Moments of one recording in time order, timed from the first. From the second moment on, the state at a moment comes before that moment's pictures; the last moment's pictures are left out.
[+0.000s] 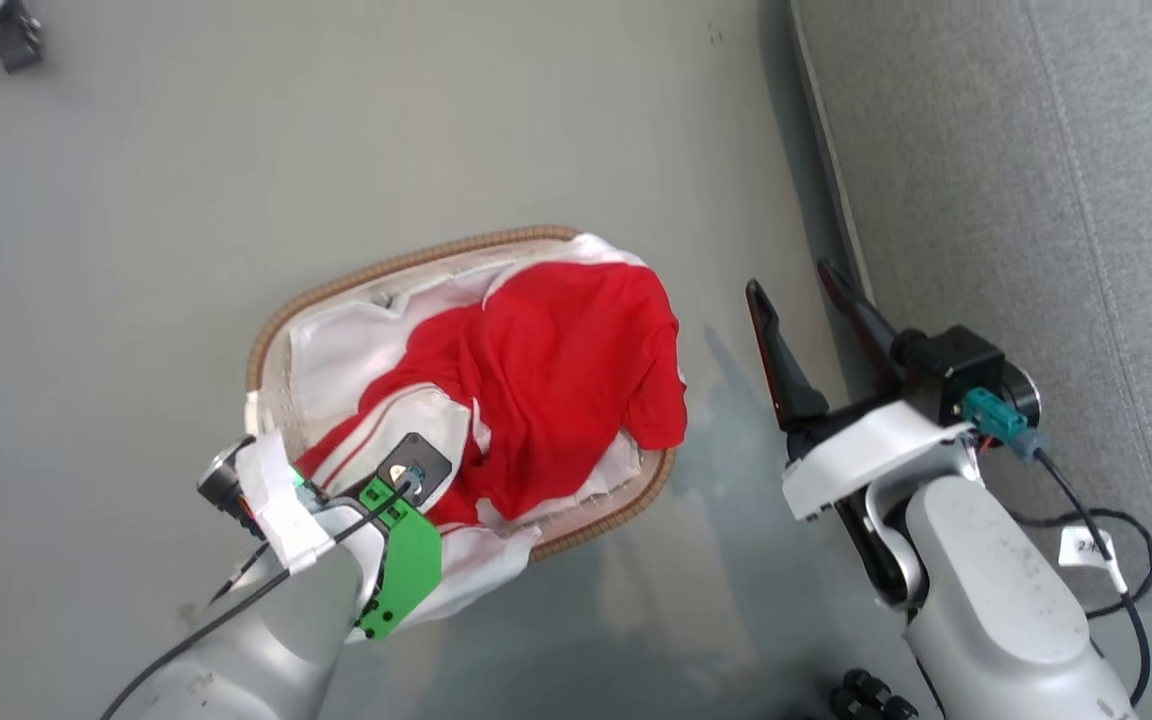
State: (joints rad) left arm -0.75 0.06 -0.70 1.29 0.04 -0.13 -0.11; right arm -0.45 -0.05 0.25 0.37 0.25 0.13 -0.26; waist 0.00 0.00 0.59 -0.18
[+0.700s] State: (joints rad) left arm -0.57 0.05 -0.68 0.86 -0.27 -0.12 -0.26; right arm -0.24 -0.05 0.23 0.43 0.27 0.13 -0.26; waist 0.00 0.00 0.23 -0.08
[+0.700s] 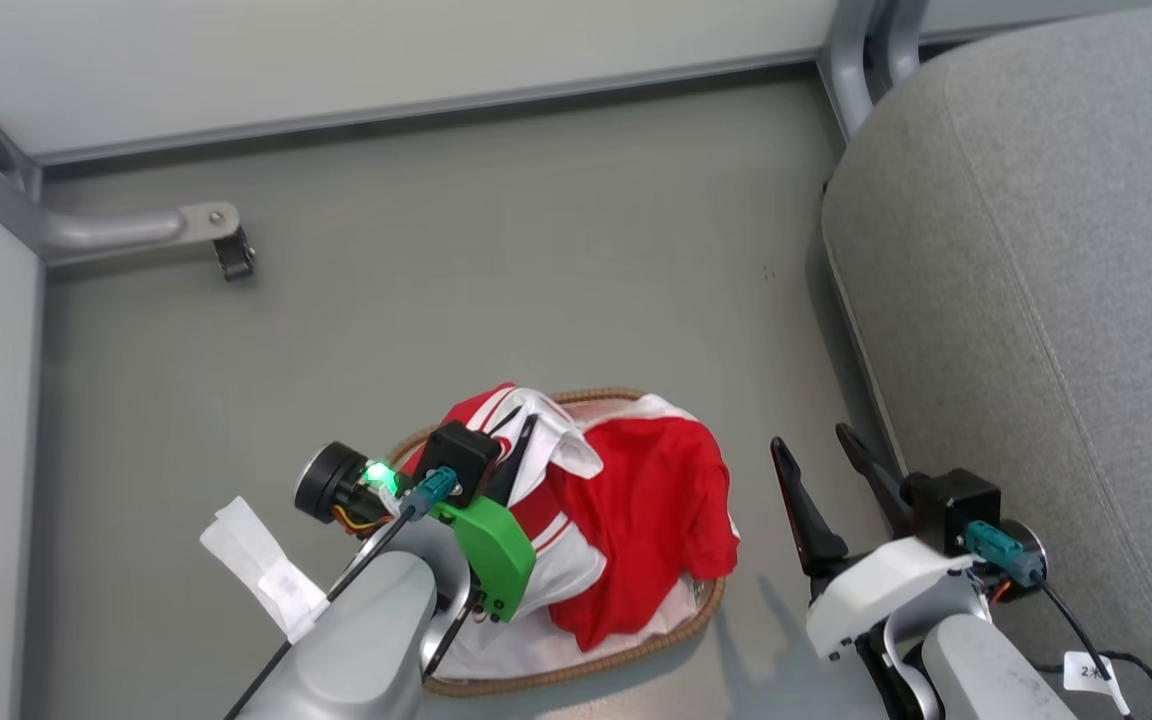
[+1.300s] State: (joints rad) left arm -0.58 0.05 -0.56 0.39 -0.33 -0.09 -0.26; right arm -0.16 -0.05 0.23 0.40 0.25 0.13 -0.26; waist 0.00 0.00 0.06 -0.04
